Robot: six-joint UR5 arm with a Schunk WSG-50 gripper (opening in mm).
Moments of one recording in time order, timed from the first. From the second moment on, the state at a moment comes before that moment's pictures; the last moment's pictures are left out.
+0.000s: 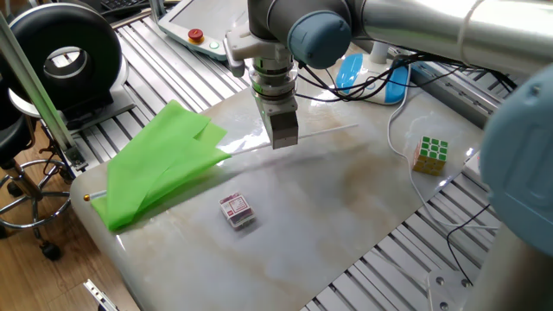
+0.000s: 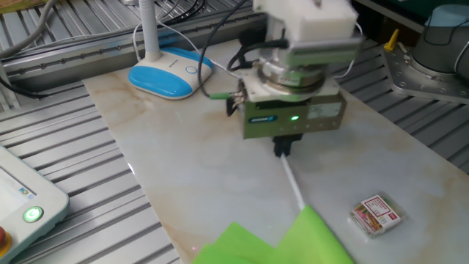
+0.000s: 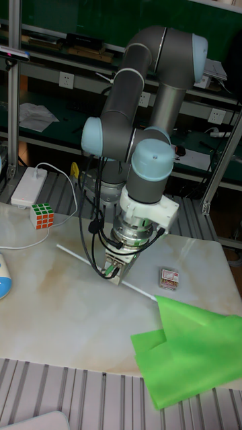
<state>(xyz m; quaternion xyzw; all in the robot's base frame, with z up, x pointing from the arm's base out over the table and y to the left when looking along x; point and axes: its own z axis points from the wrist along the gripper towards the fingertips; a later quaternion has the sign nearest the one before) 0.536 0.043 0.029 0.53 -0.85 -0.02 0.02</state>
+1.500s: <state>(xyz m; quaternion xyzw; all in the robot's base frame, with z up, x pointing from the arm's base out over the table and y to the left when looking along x) 0.522 0.046 0.039 0.52 -0.85 -0.02 0.01</state>
